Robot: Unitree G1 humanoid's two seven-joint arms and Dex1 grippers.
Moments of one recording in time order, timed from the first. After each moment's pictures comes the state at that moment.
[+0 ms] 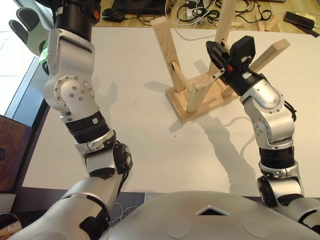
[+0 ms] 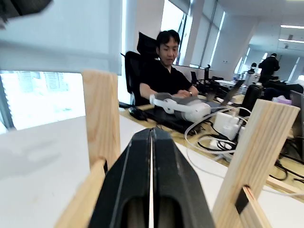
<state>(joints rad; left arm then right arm) -0.61 0.21 0.38 -0.16 -0.66 0.52 0.01 -0.32 -0.20 0.10 -0.33 0.31 0.39 0.36</state>
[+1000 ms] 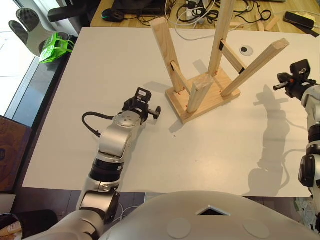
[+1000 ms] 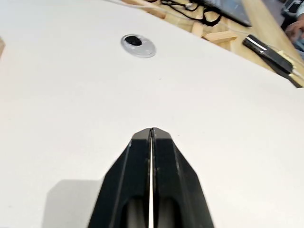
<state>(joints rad) -0.14 0.35 -0.22 -0.32 -0.10 1.07 -0.11 -0.51 -0.62 -0.06 0.74 0.01 0.21 0.60</state>
